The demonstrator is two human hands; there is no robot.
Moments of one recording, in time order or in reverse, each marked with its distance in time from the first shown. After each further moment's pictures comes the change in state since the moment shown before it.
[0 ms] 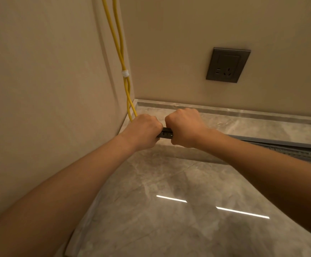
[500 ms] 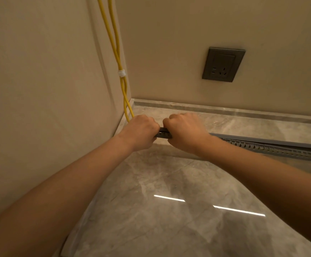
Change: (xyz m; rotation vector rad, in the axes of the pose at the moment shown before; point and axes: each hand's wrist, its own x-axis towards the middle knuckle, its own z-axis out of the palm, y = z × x) left_hand -0.001 0.002 0.004 -0.001 0.014 0.007; right_hand -0.016 -0.001 0.008 0.023 0.079 -0.022
